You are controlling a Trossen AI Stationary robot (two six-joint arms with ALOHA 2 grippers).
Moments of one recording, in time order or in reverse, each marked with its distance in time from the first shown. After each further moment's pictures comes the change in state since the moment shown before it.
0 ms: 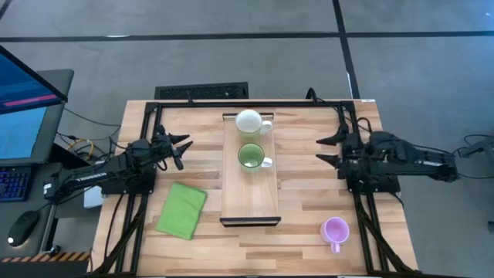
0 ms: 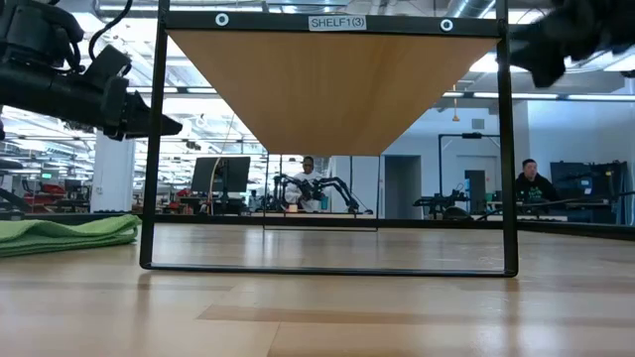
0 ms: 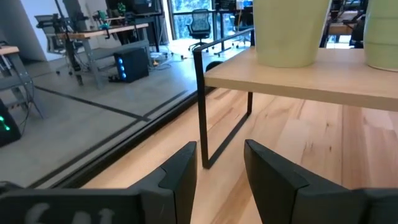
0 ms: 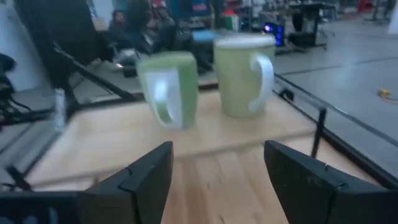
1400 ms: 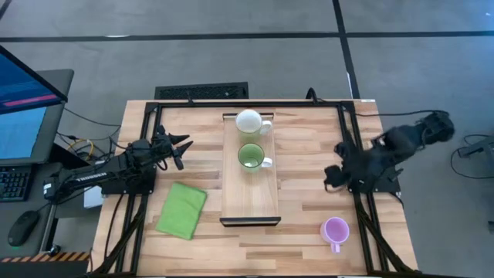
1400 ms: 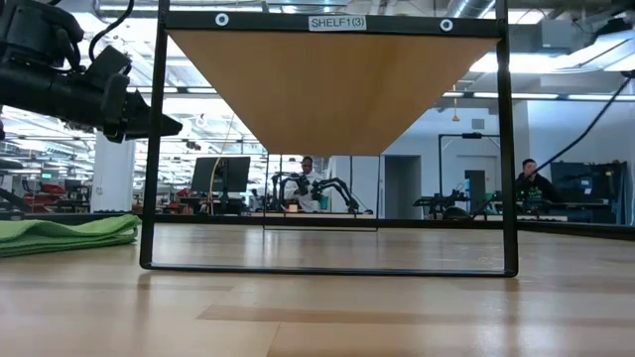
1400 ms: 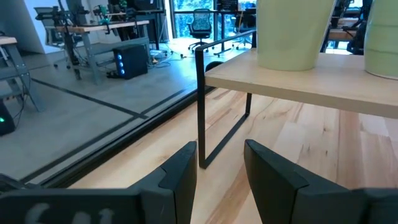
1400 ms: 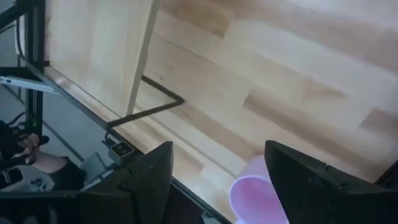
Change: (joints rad) left arm 0.000 0.000 -0.003 -0.001 -0.001 -0.045; right arm 0.549 0.775 0.824 -0.958 0.038 1.501
